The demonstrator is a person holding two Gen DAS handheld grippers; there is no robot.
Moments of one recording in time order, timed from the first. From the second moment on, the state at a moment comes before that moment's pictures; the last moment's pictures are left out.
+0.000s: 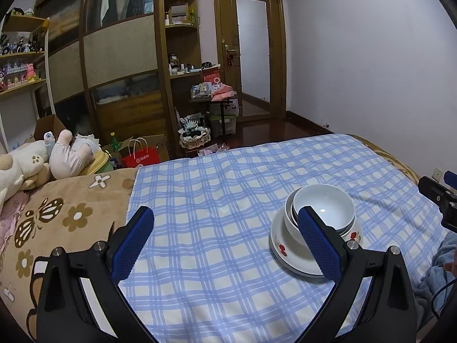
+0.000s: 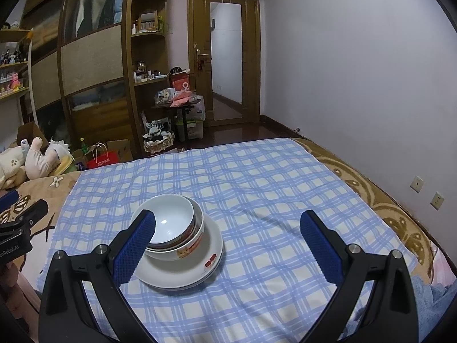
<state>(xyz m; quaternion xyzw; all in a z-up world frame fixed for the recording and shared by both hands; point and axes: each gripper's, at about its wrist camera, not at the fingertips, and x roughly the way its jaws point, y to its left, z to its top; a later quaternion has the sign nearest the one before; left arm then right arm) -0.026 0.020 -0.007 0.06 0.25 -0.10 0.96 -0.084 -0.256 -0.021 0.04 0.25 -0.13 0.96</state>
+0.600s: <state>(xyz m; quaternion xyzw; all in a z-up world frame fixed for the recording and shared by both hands) -0.026 0.012 -0.010 0.08 0.25 -0.09 0.96 -0.085 -0.257 -0.021 0.04 0.25 -0.13 0.96</state>
